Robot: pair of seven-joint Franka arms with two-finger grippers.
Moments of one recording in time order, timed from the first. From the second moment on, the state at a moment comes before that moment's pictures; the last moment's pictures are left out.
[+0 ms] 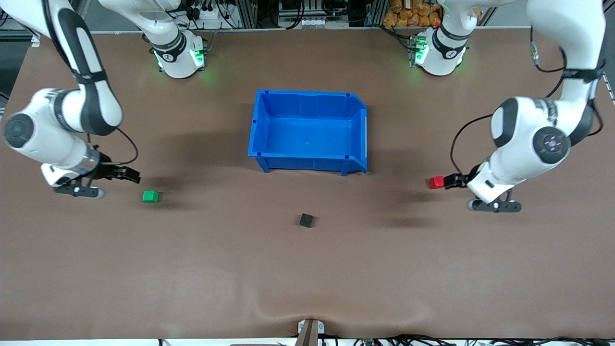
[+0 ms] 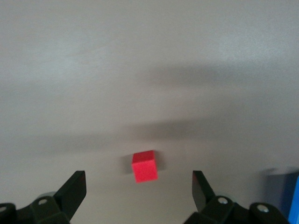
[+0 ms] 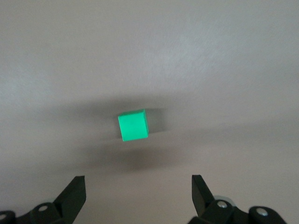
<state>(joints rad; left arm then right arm) -0.01 0.33 -0.13 -1.94 0.02 2.25 -0.08 -0.01 0.22 -0.08 -2.17 0.05 2.34 0.01</state>
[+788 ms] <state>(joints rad) -0.02 0.47 -0.12 -1.94 0.02 2.36 -0.14 0.01 0.43 -0.07 -2.10 0.05 2.41 -0.16</state>
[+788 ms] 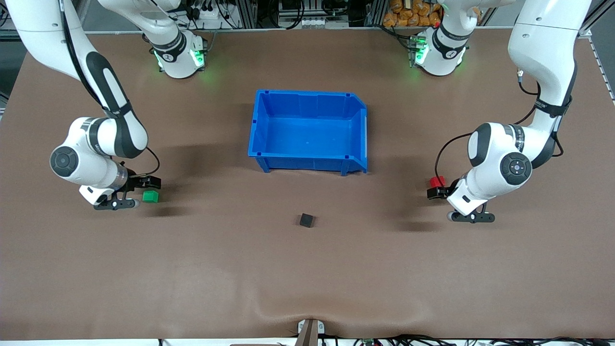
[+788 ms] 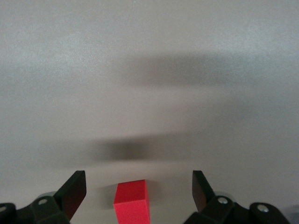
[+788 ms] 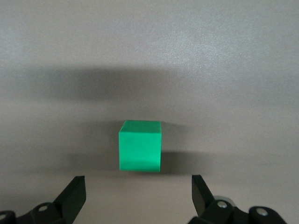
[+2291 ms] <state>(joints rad) -0.02 0.49 -0.12 -2.02 0.04 2.36 -0.18 0.01 0.51 -0.07 -2.04 0.05 2.43 -0.16</state>
